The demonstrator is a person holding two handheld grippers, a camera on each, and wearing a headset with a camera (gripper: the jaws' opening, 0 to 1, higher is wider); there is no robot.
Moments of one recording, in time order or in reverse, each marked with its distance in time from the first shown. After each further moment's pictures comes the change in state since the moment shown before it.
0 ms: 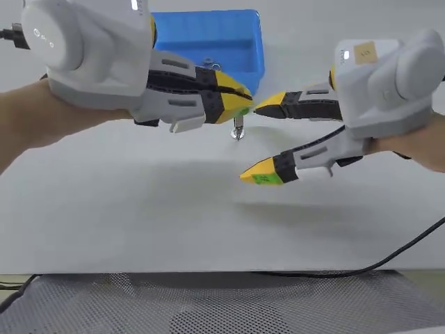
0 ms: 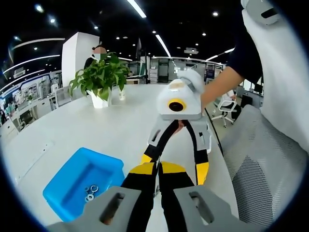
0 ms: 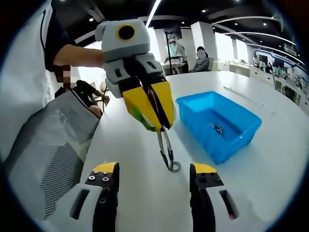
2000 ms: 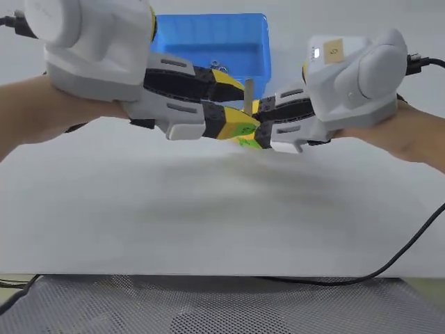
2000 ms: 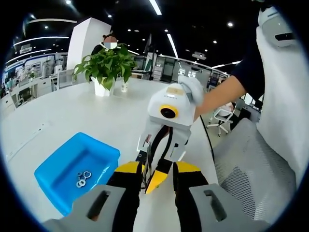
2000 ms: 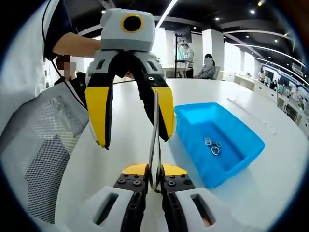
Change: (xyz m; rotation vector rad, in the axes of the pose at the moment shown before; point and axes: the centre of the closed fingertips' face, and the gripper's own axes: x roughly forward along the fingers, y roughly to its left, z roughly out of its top) left arm -0.013 0.004 -0.009 -0.169 0.018 -0.022; right arm 0.022 -0.019 0.015 -0.126 -0.003 -0.021
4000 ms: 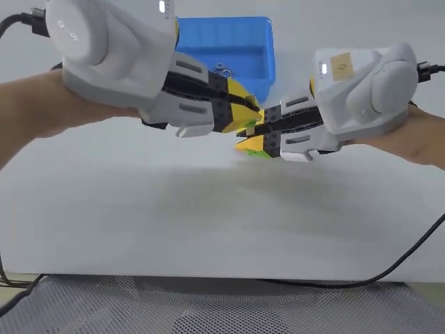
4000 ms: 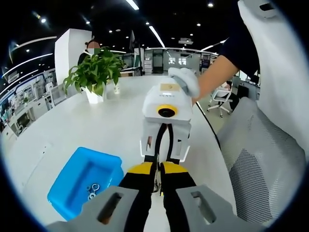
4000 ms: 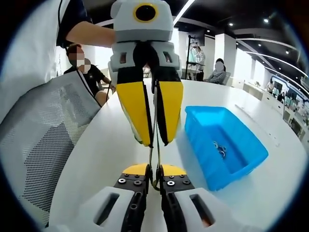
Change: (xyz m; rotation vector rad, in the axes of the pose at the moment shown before) left arm 0.008 -0.004 0.005 0.197 0.067 0.001; right arm -0.001 0.012 -0.005 -0.105 0.010 0.057
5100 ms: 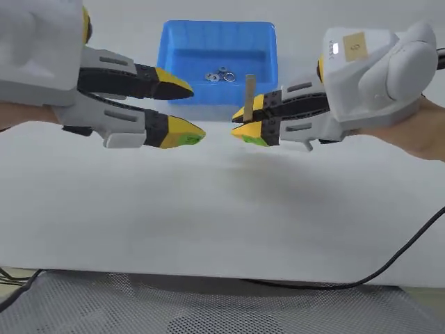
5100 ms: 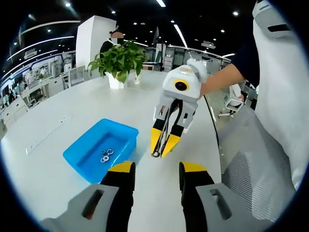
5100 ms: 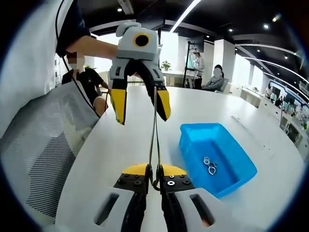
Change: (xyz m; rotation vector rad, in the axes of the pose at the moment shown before) left arm -0.075 0.007 -0.037 -0.187 0.040 0.139; right arm -0.011 -0.007 0.038 -0.023 -0.037 -0.028
